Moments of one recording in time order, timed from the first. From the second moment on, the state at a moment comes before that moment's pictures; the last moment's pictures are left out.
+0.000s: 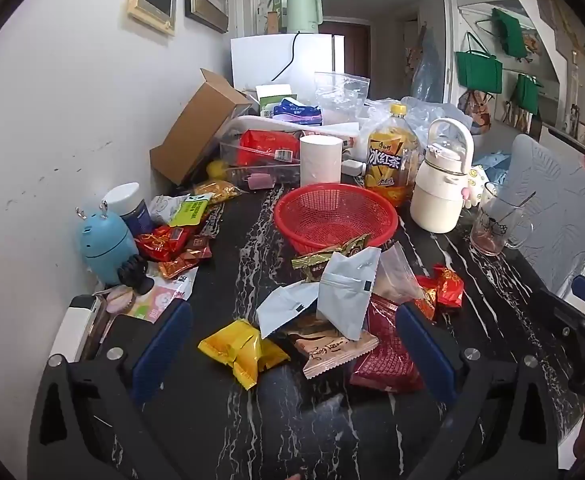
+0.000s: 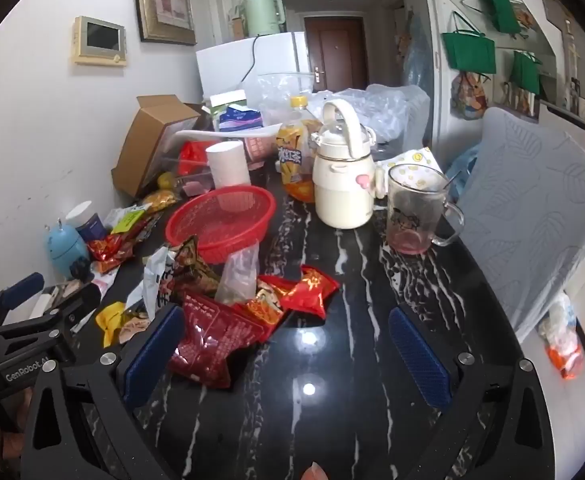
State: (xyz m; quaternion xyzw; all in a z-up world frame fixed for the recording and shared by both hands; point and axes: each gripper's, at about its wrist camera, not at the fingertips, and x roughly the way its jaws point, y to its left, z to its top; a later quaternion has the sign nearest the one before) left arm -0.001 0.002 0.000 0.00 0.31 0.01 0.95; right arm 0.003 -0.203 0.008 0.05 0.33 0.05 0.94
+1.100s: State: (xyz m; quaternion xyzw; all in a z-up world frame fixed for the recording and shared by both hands) left arm -0.012 -0.002 0.012 0.00 0.30 -0.02 0.96; right arm -0.004 -0.194 0.017 0.04 0.33 0.07 0.94
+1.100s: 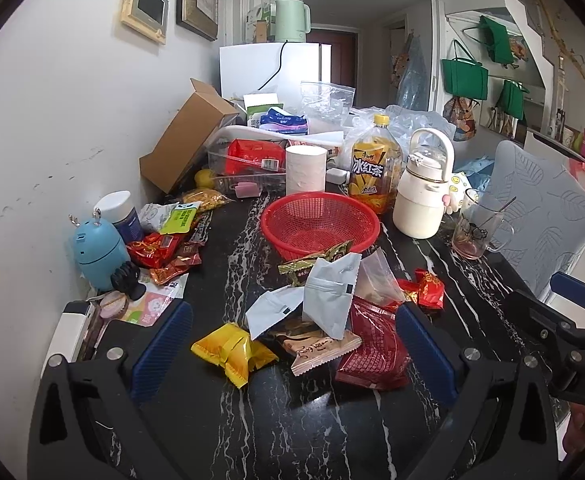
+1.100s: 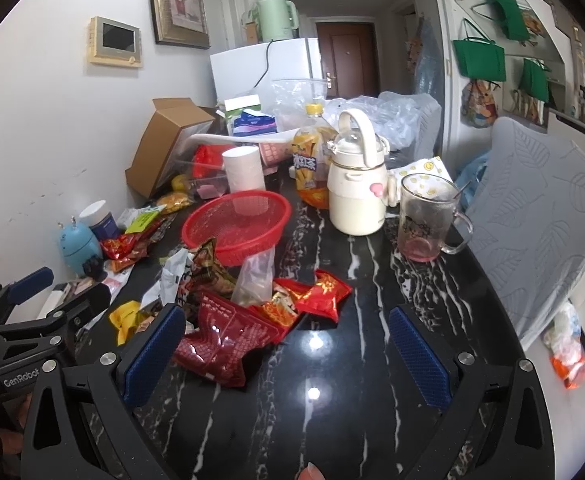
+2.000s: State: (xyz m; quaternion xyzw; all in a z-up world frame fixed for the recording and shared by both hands) left arm -0.014 0.002 0.013 0.00 0.30 -0.01 0.95; right arm -0.006 -0.190 0.017 0.04 0.32 0.08 0.94
